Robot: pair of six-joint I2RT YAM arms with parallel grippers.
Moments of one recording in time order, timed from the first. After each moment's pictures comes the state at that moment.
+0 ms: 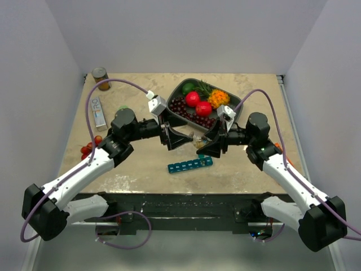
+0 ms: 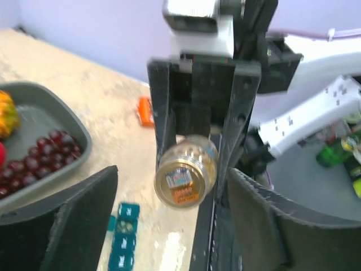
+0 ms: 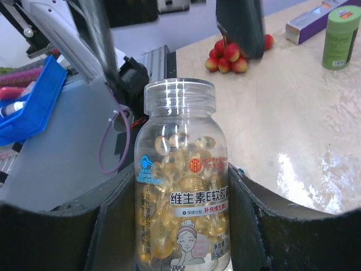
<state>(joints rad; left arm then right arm) -0.65 1.13 0.88 0.27 0.72 -0.35 0.40 1.03 0.70 0.25 -1.12 0.28</state>
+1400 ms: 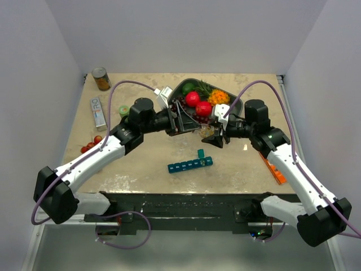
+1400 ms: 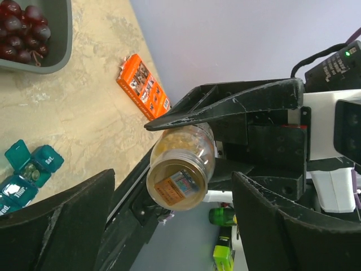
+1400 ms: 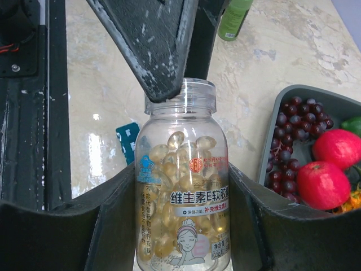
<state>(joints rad) -0.66 1.29 1.04 0.02 0.50 -0.99 0.40 1.08 1.02 -0.42 -0.83 -0.52</state>
